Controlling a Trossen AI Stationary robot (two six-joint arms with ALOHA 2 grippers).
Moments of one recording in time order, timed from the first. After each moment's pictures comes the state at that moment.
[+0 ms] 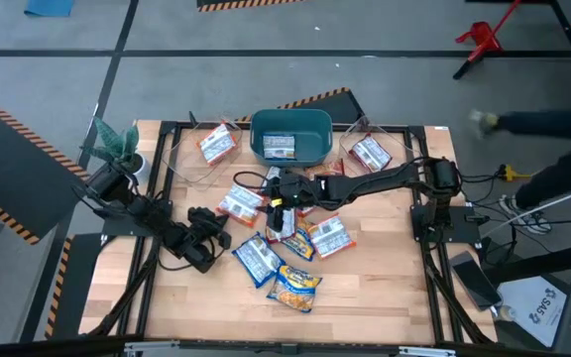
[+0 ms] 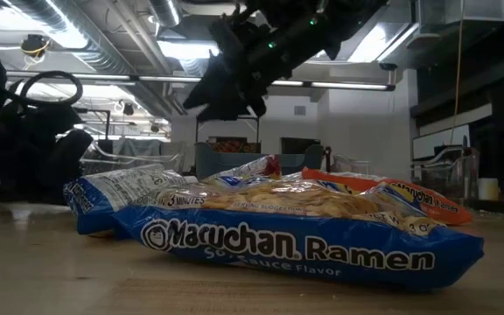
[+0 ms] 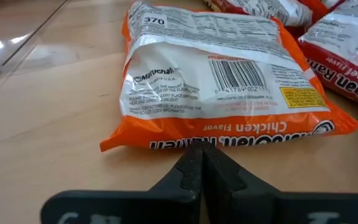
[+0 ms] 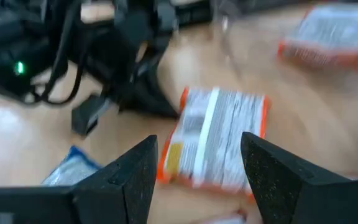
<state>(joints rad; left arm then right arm) -0.60 1.67 0.32 0.04 -1.04 -1.54 -0.02 1.93 1.32 0.08 0.07 0.18</state>
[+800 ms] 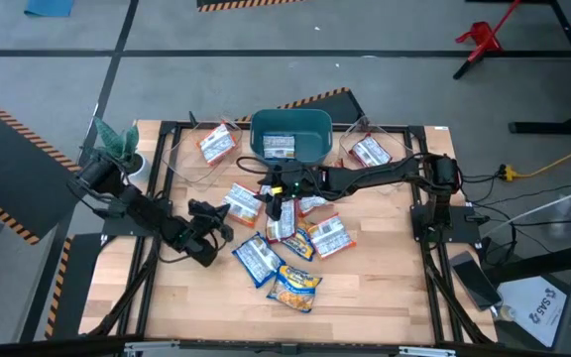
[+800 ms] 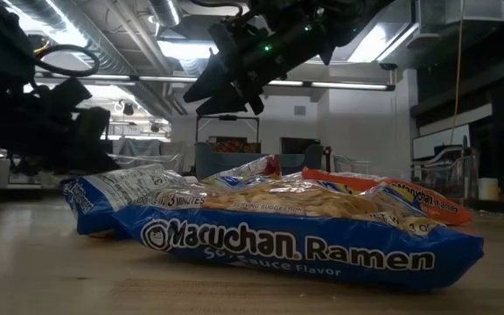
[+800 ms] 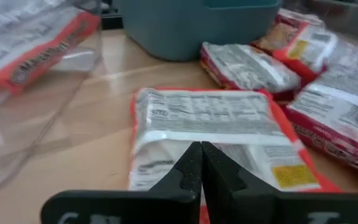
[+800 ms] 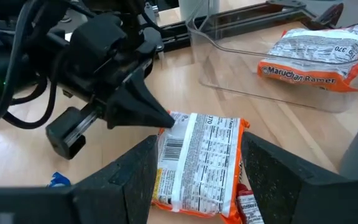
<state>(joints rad) -0.54 1.54 0.31 0.07 -1.21 -1.34 -0.07 1.92 1.32 0.14 0.03 0.18</state>
